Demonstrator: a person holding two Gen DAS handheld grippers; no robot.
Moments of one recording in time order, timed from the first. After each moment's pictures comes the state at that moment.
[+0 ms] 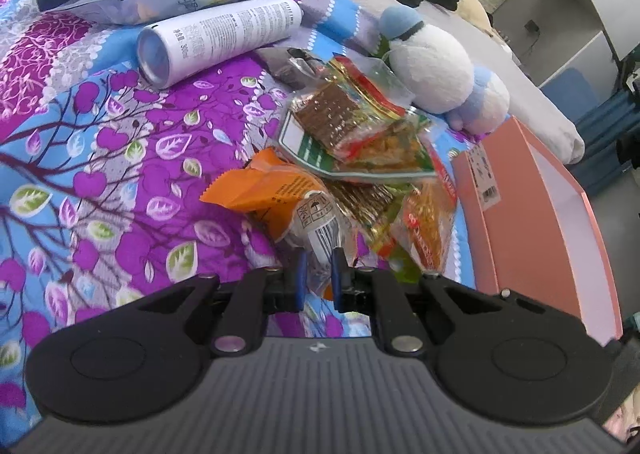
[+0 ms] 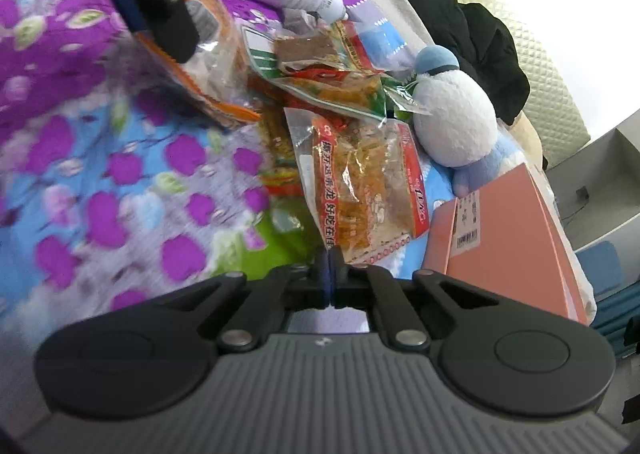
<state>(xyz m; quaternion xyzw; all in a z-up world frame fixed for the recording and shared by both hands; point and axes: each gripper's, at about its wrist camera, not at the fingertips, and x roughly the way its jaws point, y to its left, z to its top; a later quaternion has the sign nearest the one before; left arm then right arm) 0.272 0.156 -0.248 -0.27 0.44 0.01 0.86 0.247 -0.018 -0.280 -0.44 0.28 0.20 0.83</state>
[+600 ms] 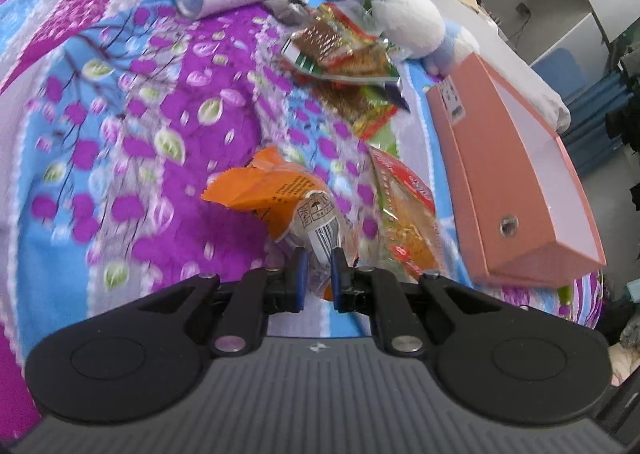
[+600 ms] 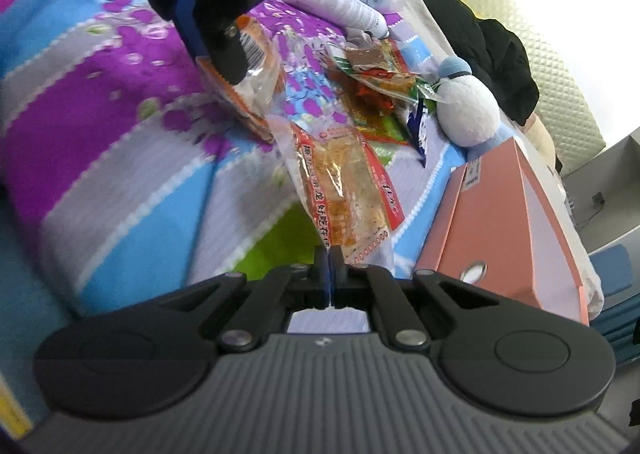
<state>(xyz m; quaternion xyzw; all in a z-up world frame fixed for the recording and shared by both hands) 0.154 0.118 -0.239 -0.27 0.46 0.00 0.85 0.115 -0.065 -0.248 -0.43 0.28 0.25 0.82</state>
